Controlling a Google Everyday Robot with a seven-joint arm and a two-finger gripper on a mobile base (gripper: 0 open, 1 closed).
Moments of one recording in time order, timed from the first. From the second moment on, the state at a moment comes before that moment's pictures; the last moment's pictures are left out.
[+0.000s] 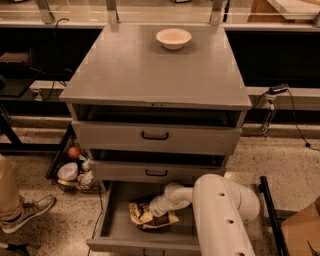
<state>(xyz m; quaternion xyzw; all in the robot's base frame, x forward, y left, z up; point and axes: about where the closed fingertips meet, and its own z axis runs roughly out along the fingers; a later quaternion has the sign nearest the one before) 0.592 0.074 0.136 -0.47 0.81 0.30 0.17</state>
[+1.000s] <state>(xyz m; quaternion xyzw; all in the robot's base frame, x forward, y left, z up) 0.552 0.045 0.234 -0.45 0.76 0.37 0.28</state>
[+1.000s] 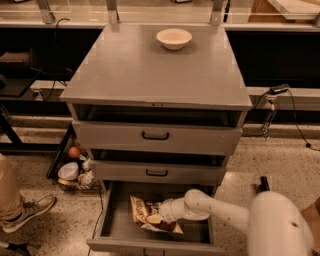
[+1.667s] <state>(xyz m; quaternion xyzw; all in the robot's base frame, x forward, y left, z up) 0.527 -0.022 0.298 -0.42 0.72 0.40 0.37</state>
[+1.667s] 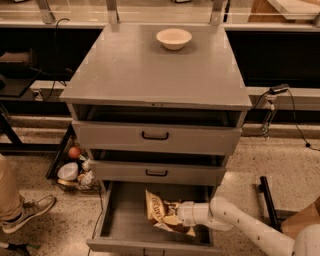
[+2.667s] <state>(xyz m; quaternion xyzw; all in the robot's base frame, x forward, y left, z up) 0.521 -0.059 0.391 -0.47 0.71 0.30 0.44</state>
